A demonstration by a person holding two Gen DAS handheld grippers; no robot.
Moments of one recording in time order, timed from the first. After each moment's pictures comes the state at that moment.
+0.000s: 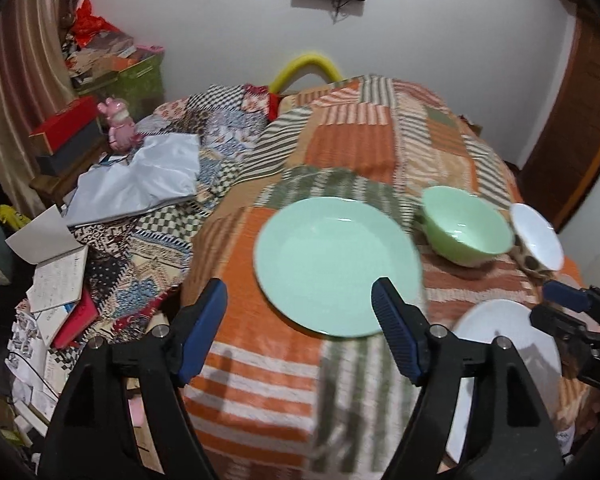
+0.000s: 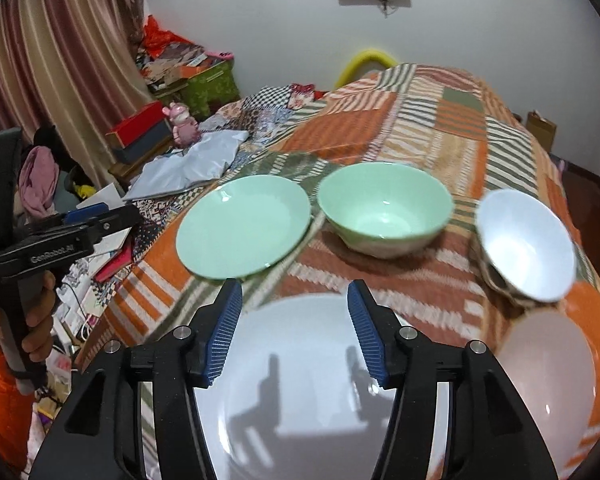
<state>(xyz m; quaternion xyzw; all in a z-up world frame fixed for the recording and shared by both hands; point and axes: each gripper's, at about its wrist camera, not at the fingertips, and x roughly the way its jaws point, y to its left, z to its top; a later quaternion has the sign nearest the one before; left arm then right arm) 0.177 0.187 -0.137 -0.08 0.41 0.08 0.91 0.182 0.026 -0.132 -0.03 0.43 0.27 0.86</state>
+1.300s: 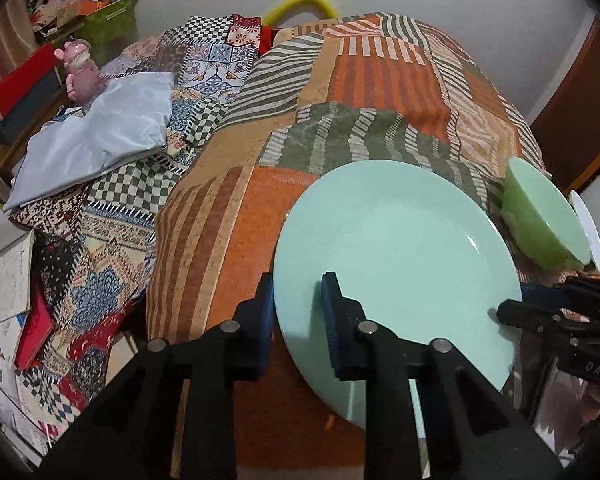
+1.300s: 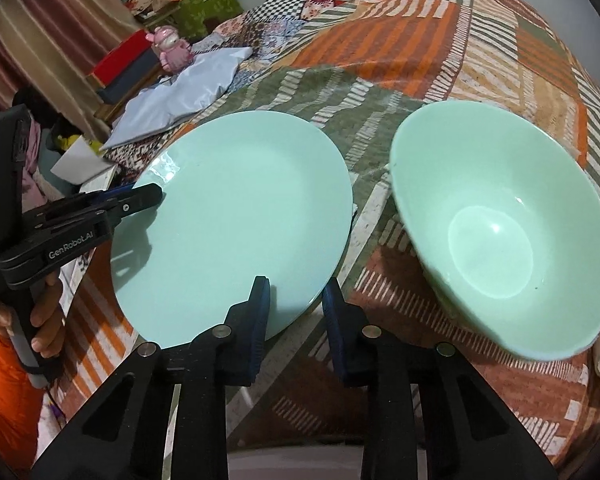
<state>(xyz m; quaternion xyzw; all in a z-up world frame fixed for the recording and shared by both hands) 0.268 0.242 -0.237 -0.11 0.50 0.03 0.86 0.259 0.096 -0.203 -0.06 0.55 0.30 0.77</state>
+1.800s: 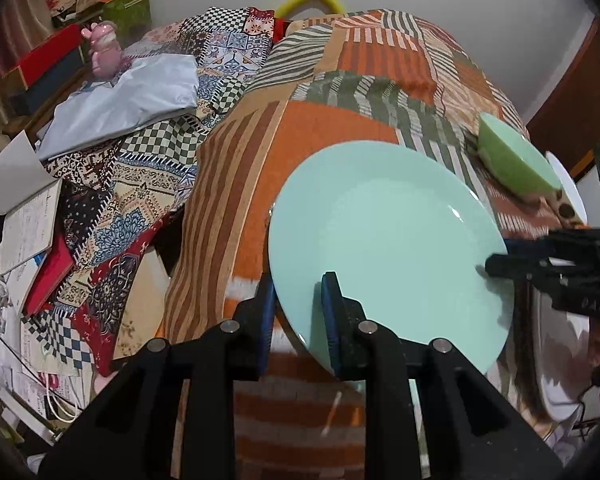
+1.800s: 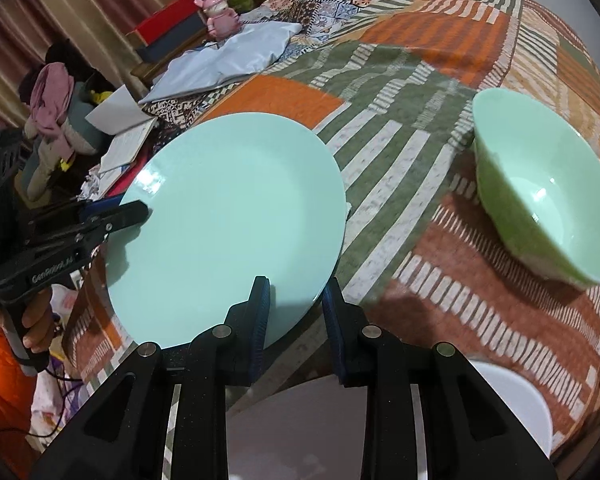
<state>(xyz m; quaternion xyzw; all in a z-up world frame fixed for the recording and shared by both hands) 0.170 0.244 -0.231 -0.11 0.50 0.03 0.86 0.226 0.111 -0.205 -0.09 0.56 0.35 0.75</state>
